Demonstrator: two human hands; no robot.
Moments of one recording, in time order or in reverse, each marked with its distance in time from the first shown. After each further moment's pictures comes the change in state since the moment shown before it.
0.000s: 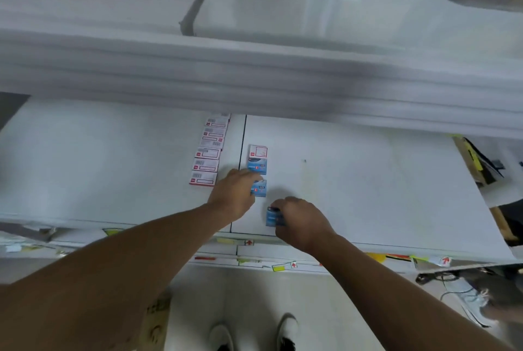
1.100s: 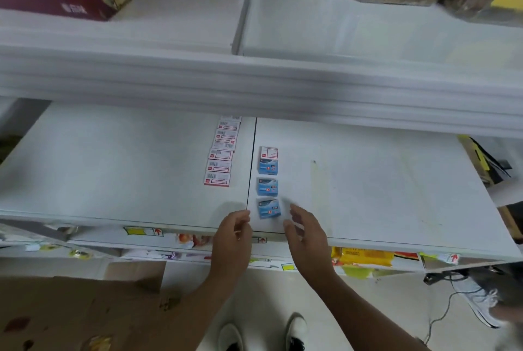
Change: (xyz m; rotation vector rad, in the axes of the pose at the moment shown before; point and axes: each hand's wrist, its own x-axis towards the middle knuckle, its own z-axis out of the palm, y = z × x) left_hand -0.124 0.006 0.042 -0.767 0.365 -0.379; right_hand -0.048 -0.035 0.056 0.780 0.434 0.292
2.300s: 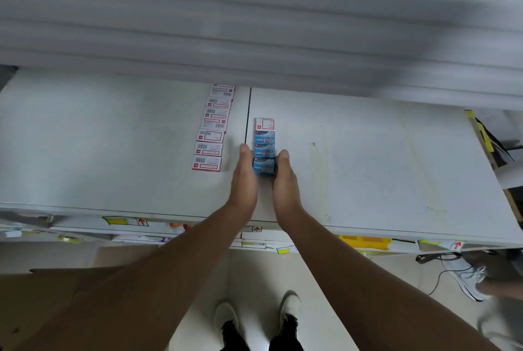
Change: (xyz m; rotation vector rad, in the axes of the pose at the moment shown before) left_hand 0.095 0.054 0.053 -0.639 -0.240 -0.359; right_hand 0.086 -0.057 0.044 0.538 -0.105 0.344
